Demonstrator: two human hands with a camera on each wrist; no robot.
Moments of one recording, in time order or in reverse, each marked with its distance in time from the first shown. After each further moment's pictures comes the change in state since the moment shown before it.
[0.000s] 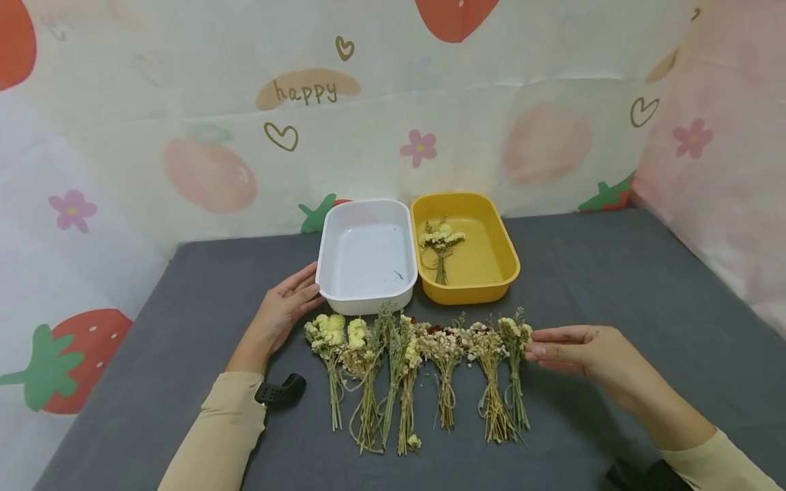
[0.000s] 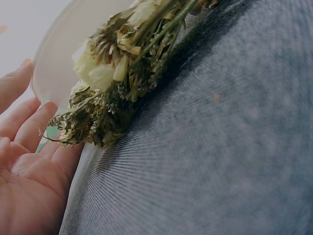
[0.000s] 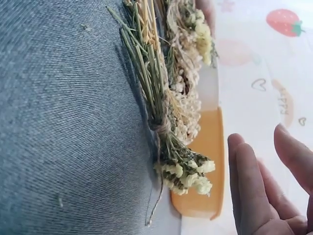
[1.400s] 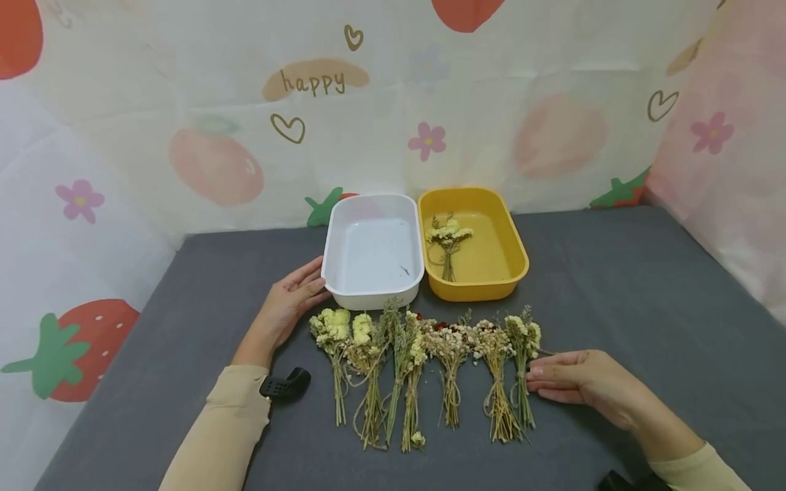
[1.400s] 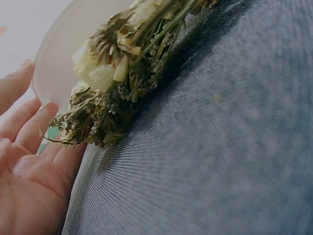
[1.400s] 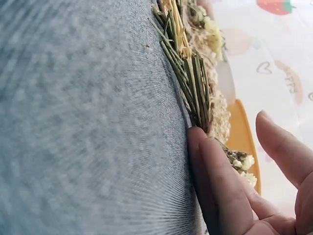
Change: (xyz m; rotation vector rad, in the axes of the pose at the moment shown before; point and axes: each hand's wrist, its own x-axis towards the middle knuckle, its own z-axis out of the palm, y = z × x) left_hand -0.001 -0.003 0.000 -0.007 0.012 0.000; right_hand 0.014 0.040 -0.002 0.096 -0.209 0.122
